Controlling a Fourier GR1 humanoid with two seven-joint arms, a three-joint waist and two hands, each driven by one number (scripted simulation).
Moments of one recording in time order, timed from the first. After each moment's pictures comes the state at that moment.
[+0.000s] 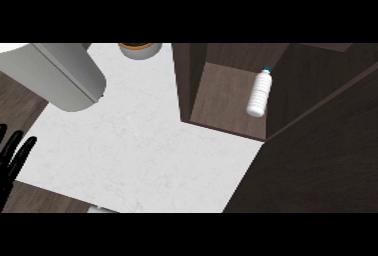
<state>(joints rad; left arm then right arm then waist) 0.30 0.76 -0.12 -1.84 1.00 -0.27 -0.46 0.37 -0.50 0.59 -2.48 -0.02 0.59 0.06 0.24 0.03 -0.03</state>
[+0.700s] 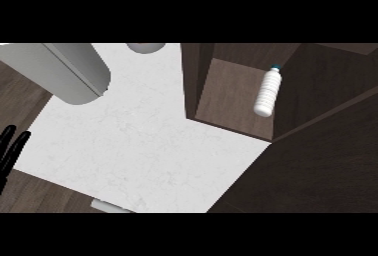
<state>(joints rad) 0.27 0.77 -0.09 -1.83 1.01 -0.29 -0.45 0.37 -0.46 0.59 -2.45 -0.09 0.60 0.07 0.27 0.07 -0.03</state>
